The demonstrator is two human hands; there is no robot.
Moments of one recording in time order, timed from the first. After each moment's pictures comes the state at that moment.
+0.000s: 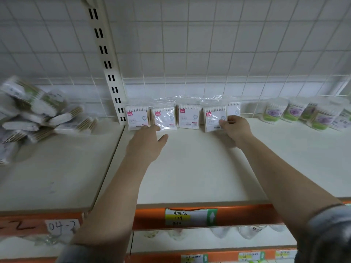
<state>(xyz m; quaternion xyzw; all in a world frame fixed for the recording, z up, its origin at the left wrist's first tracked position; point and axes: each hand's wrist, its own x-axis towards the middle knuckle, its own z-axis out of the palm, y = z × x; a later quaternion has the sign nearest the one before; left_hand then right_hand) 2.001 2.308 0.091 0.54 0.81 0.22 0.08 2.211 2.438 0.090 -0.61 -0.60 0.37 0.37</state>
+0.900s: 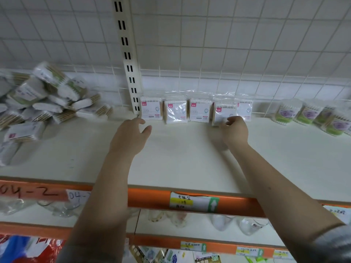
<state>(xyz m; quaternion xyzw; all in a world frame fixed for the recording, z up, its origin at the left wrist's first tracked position) 1.963 2.261 0.097 0.45 0.84 0.30 0.07 2.181 2.398 0.086 -0.63 -0.61 0.32 0.37</state>
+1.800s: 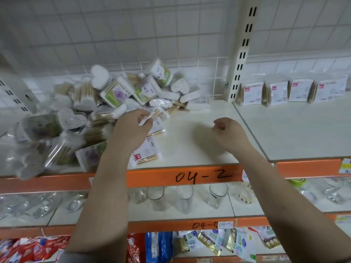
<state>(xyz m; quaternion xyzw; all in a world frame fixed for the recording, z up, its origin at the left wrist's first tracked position) 1.657 2.085 0.123 0.49 0.77 0.38 0.13 1.874 2.182 0.084 -0.56 -0.70 0.31 0.30</state>
